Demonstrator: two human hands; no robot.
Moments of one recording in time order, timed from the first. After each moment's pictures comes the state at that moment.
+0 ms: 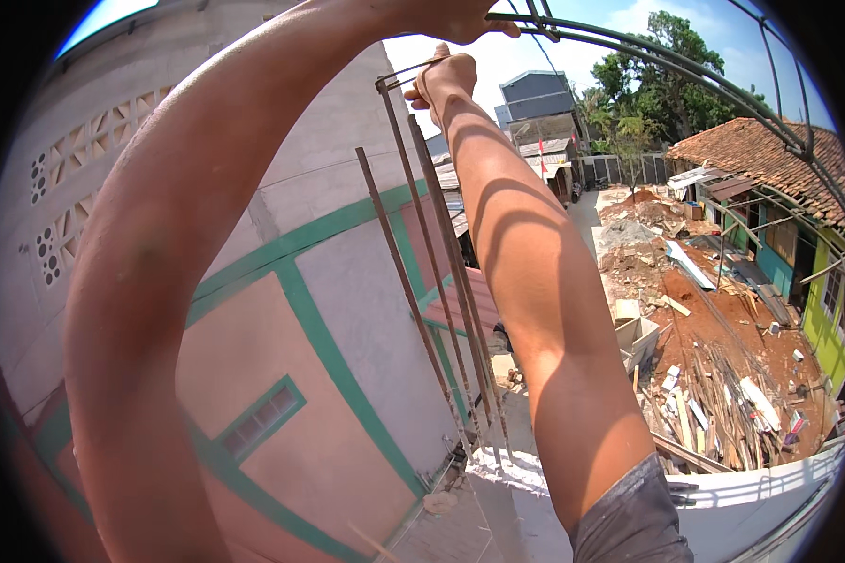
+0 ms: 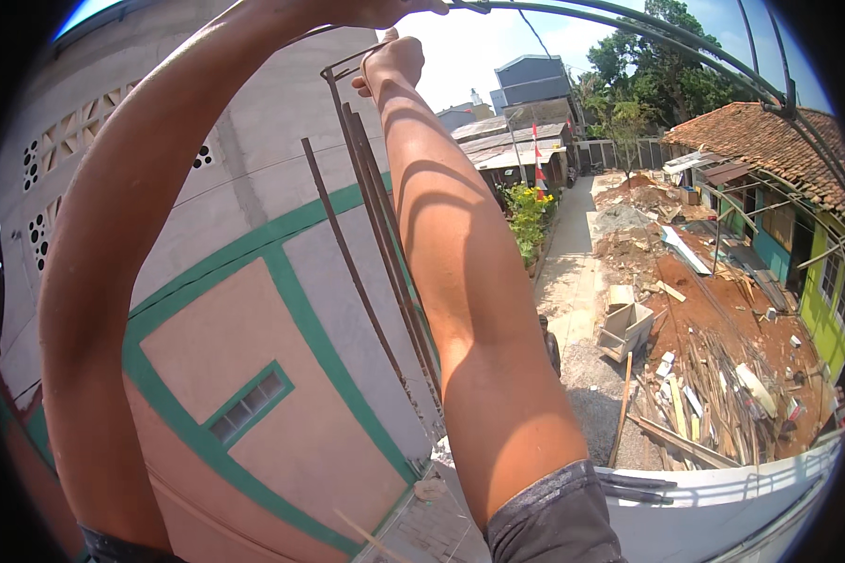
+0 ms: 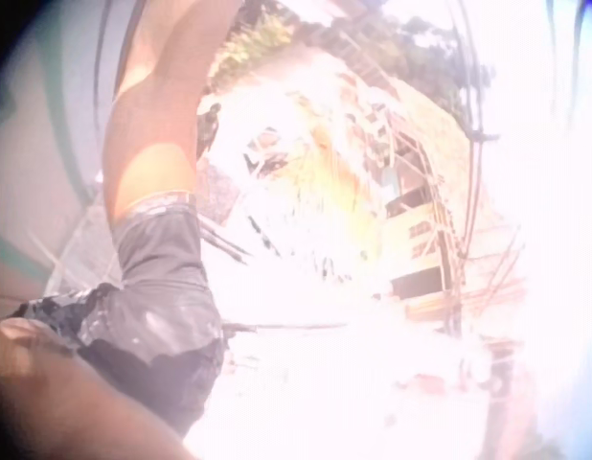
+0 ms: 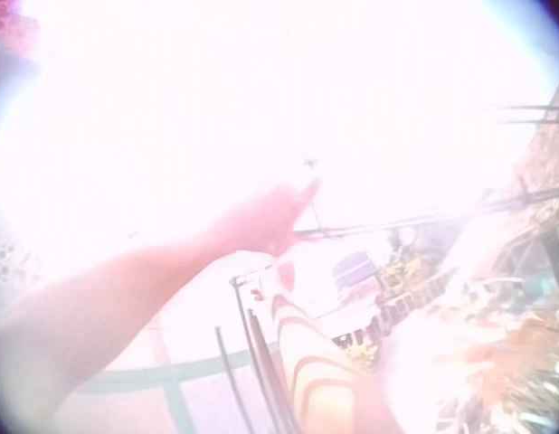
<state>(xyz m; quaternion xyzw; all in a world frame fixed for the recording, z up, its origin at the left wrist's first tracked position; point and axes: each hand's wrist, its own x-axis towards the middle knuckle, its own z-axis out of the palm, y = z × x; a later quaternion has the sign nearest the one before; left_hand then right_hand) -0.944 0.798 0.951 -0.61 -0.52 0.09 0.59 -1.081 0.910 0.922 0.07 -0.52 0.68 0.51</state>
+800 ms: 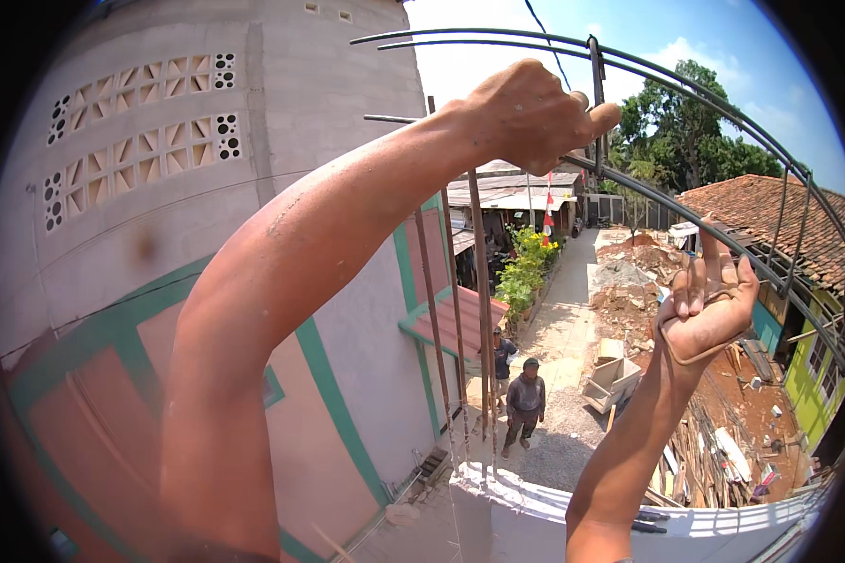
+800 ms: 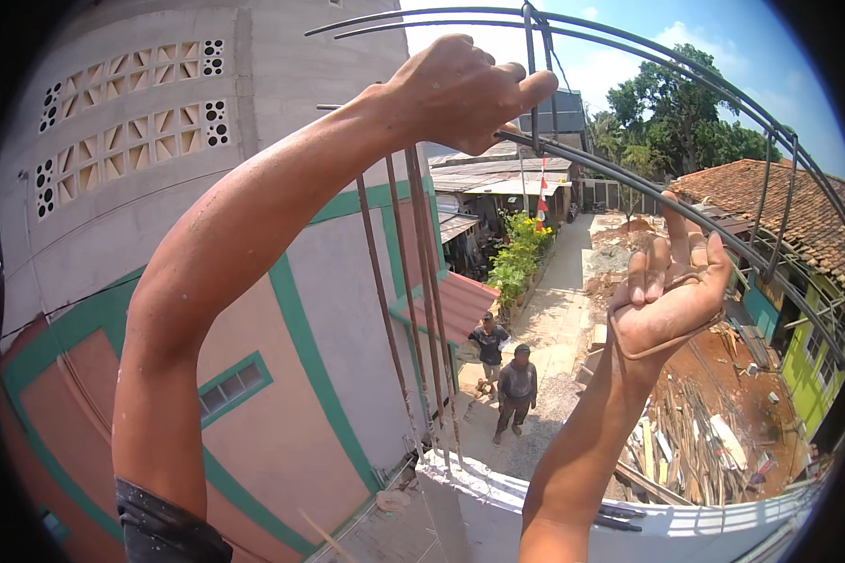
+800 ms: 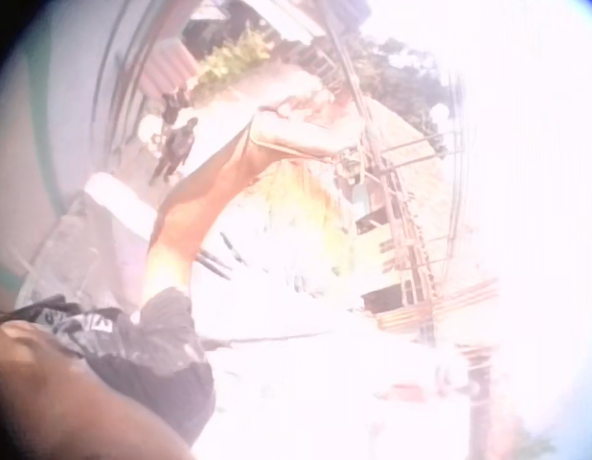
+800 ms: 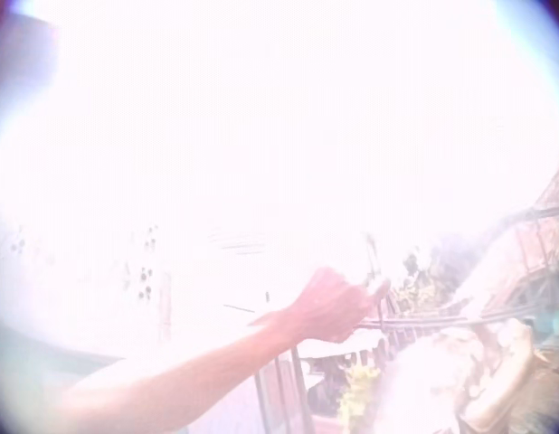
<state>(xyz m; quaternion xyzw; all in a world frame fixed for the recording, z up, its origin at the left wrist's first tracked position) -0.994 0.826 0.914 -0.53 -0.44 0.22 0.69 -0.856 0.980 0.721 0.28 -0.22 0.66 0.66</state>
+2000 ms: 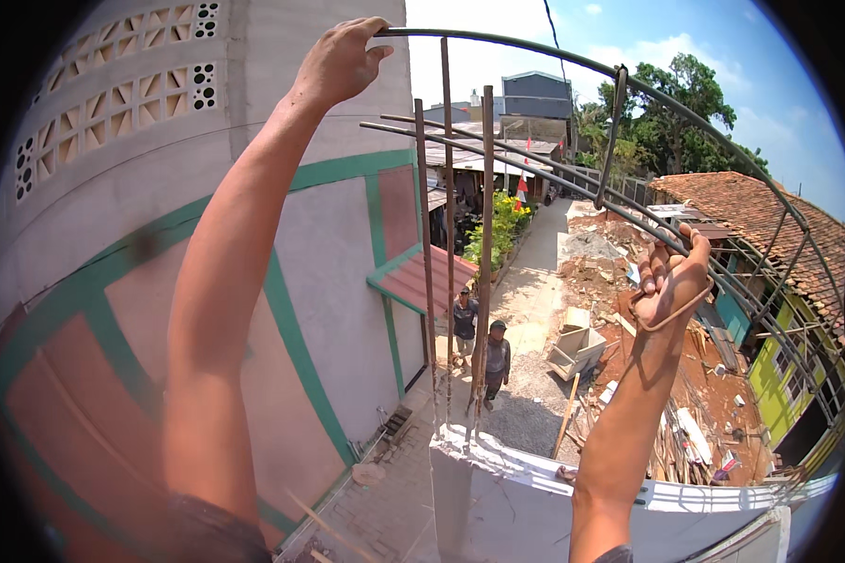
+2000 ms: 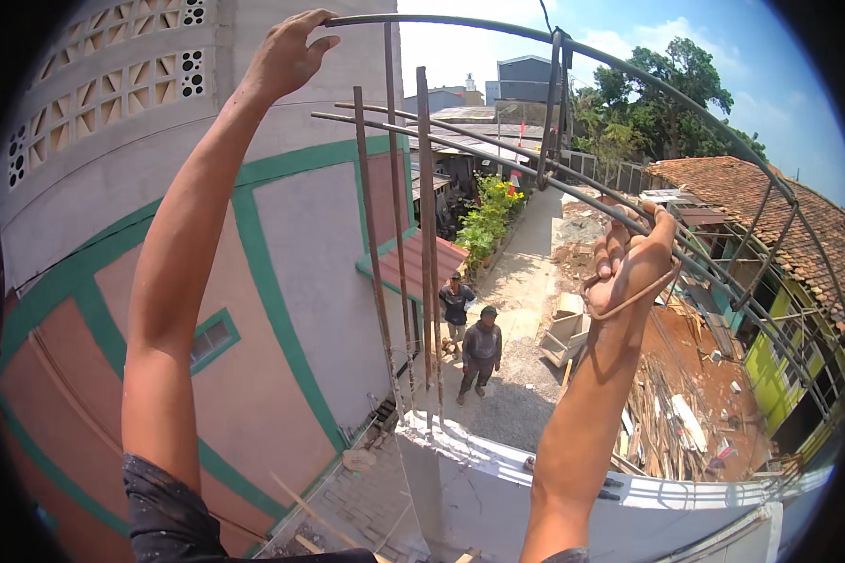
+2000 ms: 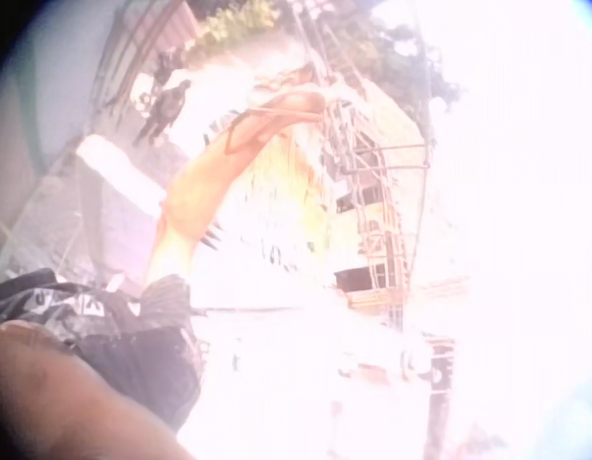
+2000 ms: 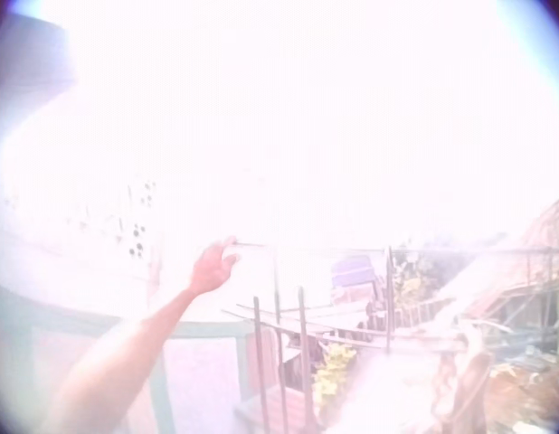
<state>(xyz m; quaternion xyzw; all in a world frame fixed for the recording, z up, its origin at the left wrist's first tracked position) -1.166 0.699 0.929 -0.45 -0.60 -0.18 0.64 -0.887 0.969 0.711 0.04 -0.33 0.70 0.63</state>
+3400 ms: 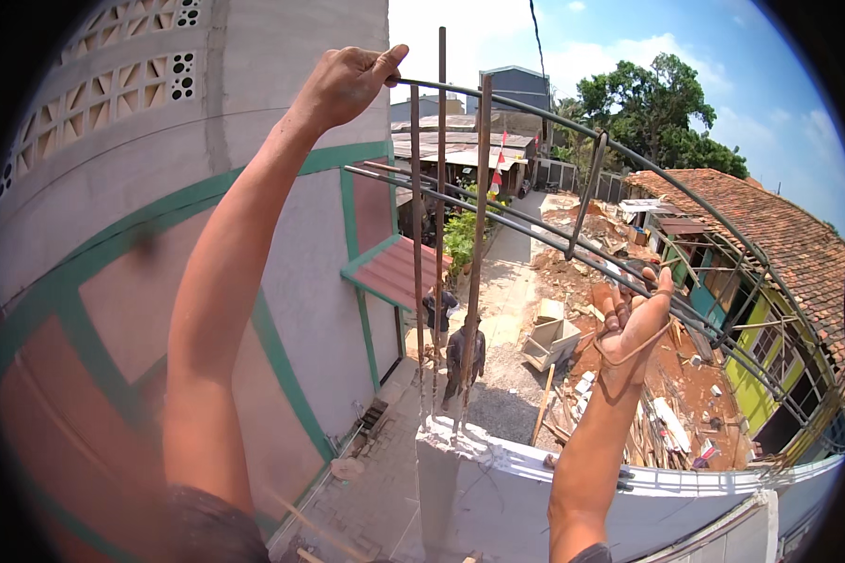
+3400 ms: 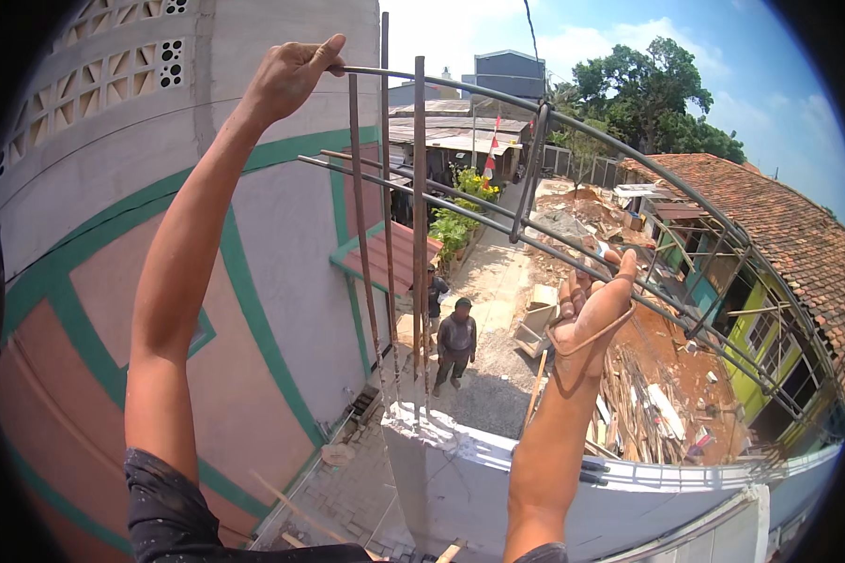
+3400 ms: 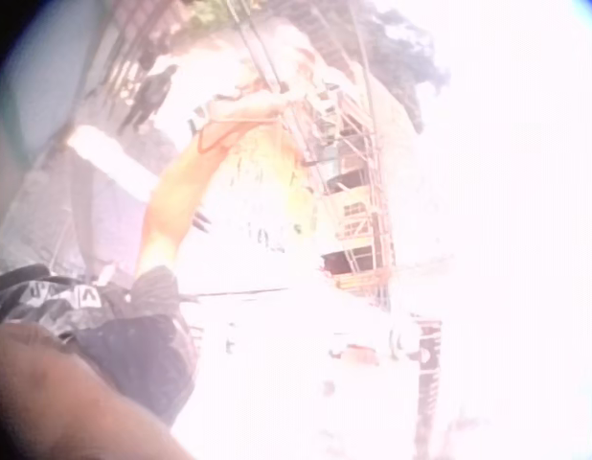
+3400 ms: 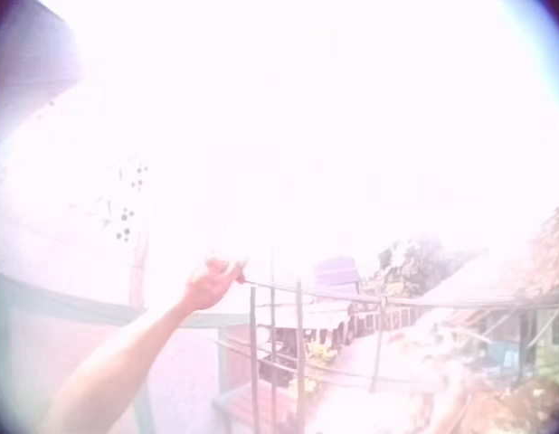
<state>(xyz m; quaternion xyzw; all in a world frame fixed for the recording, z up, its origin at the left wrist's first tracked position) -1.147 0.707 0.883 -0.48 -0.66 -0.34 0.46 -0.882 0.946 0.663 -0.06 -0.30 0.73 0.61</state>
